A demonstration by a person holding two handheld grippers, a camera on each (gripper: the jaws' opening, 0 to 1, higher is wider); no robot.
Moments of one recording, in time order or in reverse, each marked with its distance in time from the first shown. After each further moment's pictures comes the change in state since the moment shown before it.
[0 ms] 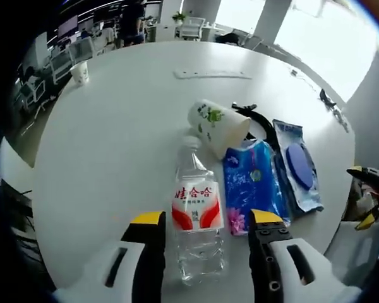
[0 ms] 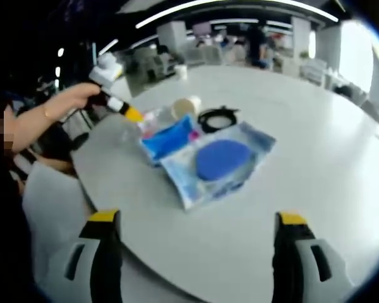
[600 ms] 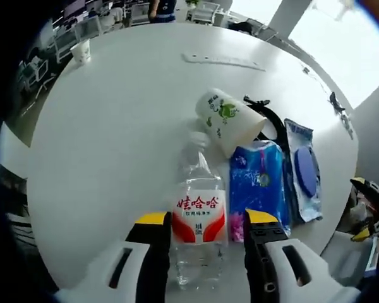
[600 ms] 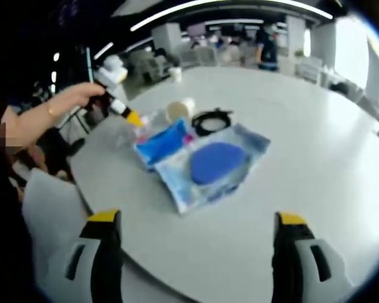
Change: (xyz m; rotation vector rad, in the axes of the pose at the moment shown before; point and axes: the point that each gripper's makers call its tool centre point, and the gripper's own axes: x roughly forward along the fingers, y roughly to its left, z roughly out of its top) left arm 0.014 0.004 0.002 -0.075 0.122 0.008; right arm 0.001 -0.008 0.007 0.029 -0.014 -0.018
